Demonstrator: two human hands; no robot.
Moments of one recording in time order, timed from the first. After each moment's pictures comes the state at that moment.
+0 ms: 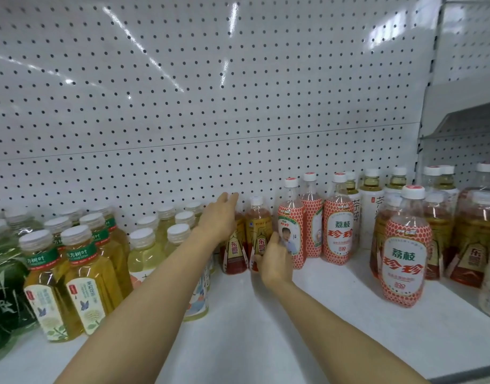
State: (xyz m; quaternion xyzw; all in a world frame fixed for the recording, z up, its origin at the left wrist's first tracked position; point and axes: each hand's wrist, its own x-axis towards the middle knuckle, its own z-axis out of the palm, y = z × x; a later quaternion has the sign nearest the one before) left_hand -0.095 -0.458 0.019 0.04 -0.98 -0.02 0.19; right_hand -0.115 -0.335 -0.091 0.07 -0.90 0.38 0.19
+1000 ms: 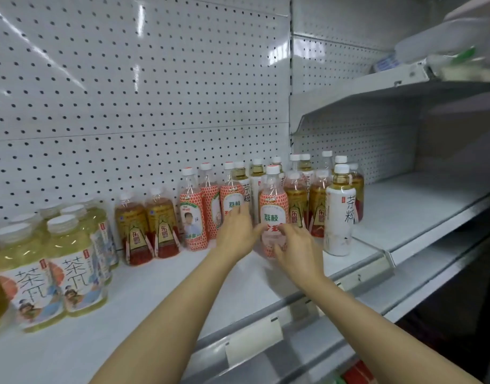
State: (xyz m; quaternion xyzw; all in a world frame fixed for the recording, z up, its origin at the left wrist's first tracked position) left_hand -0.058 -0.217 -0.044 -0.13 -0.94 -0.24 0.21; right_hand -0.022 -0.077 -0.095 0.05 -0.90 0.23 0.36
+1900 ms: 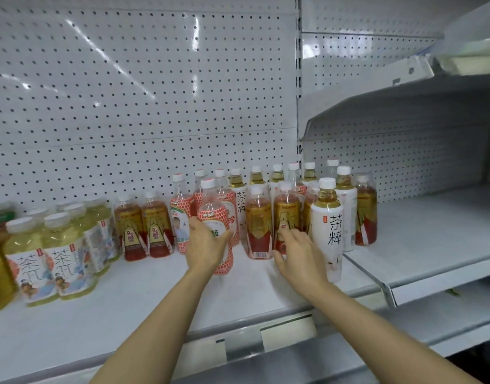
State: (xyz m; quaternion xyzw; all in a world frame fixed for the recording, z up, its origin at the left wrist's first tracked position) left_hand -0.074 -0.197 -0.064 0.20 -0.86 -0.36 0.31; right_hand -0.066 0.004 -0.087 0.18 -0.90 0.24 0.32
